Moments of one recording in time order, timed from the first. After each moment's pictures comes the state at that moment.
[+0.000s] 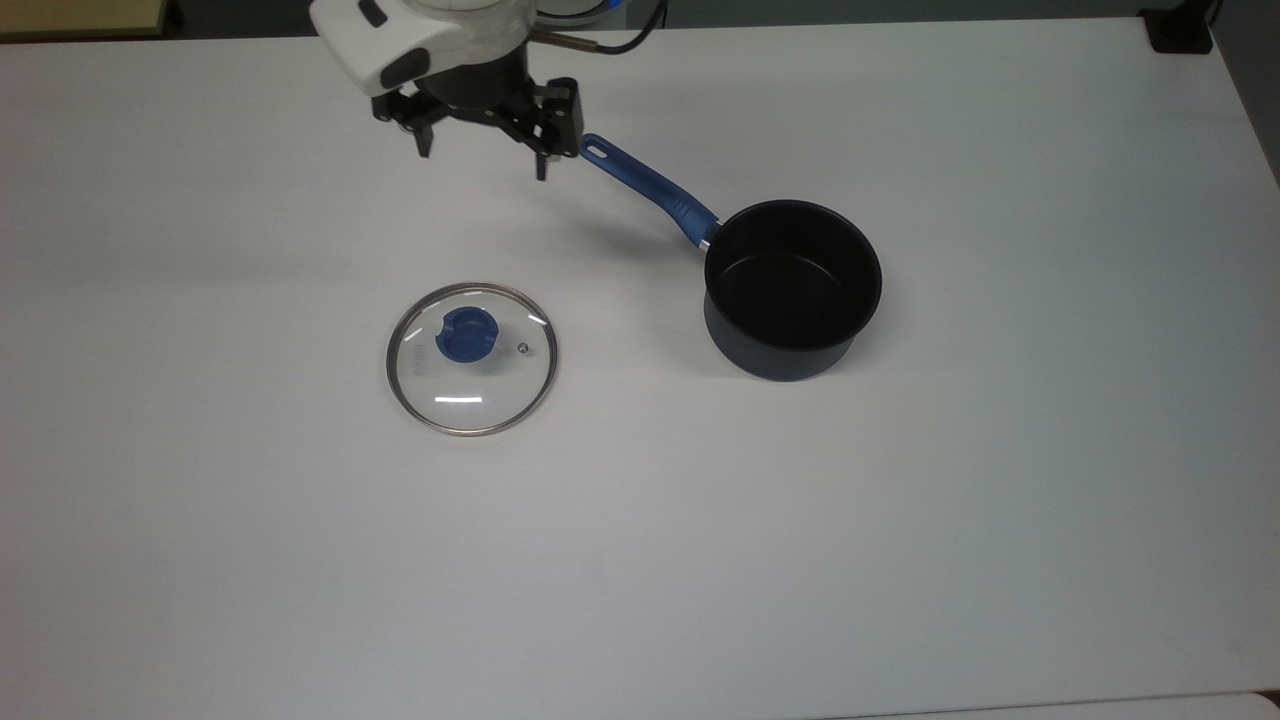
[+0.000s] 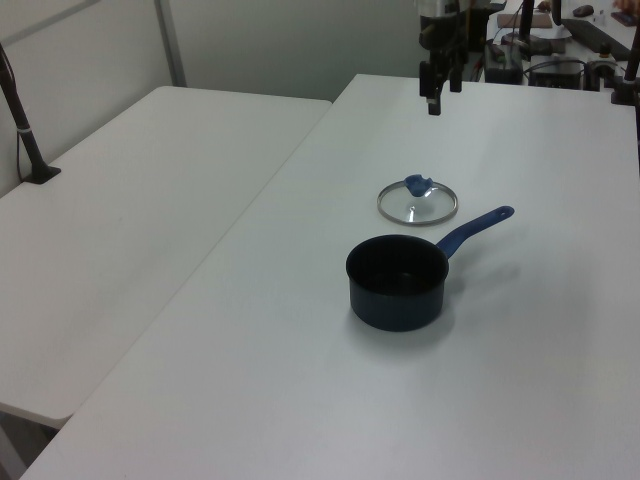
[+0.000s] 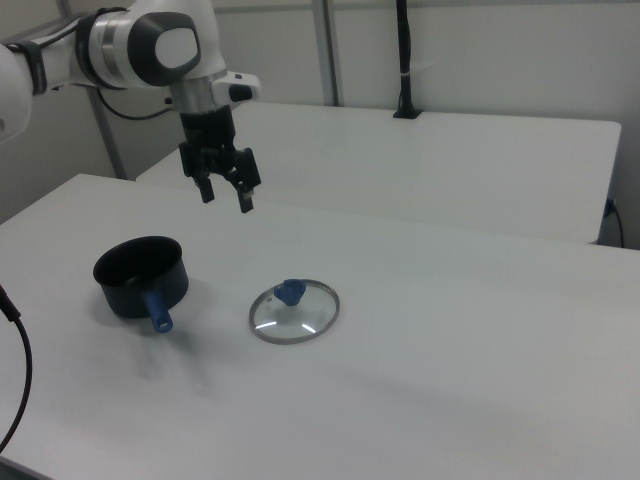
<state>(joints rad) 0.20 0.24 -0.20 -1.46 -0.02 1.64 0.14</state>
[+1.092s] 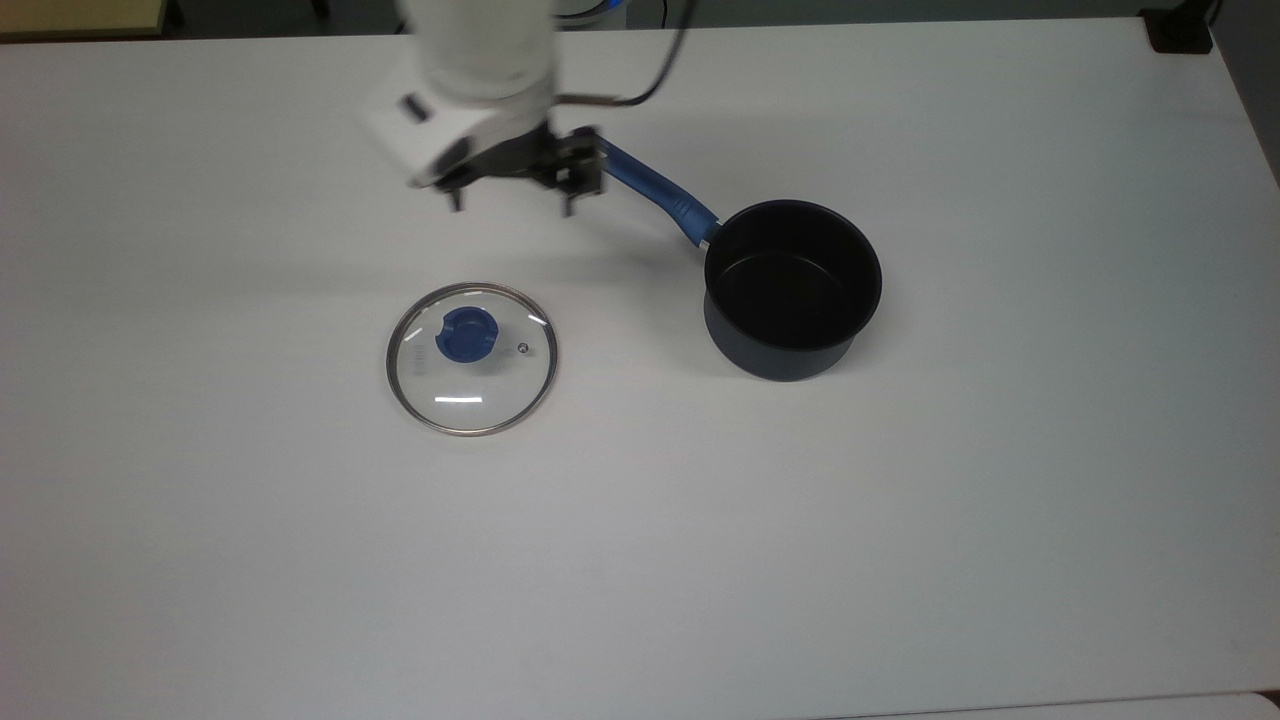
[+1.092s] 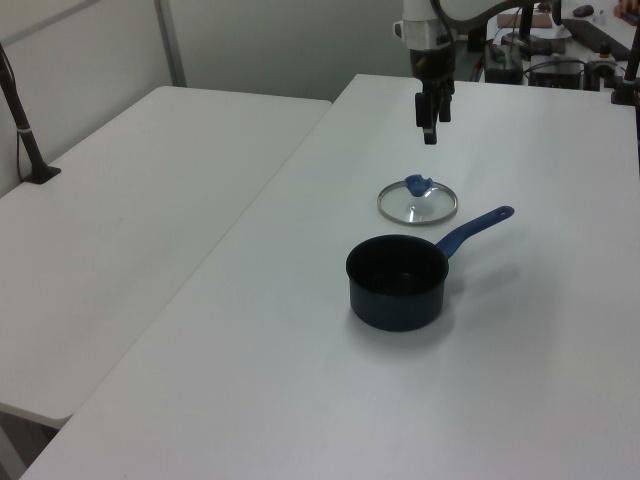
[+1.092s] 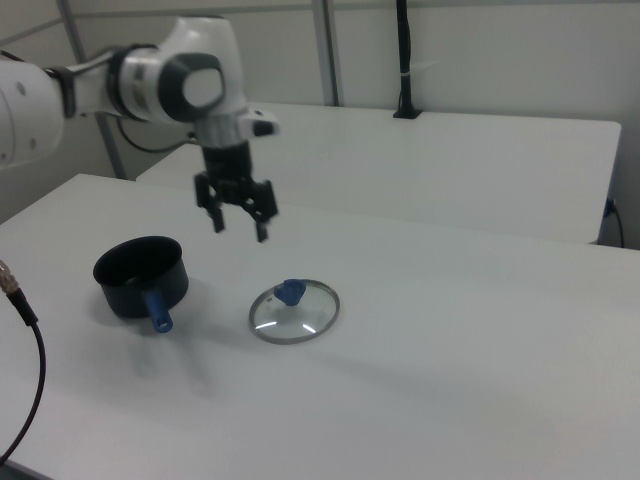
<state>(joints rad) 0.18 0.31 -0.20 -1.50 0.02 1.70 -0.02</state>
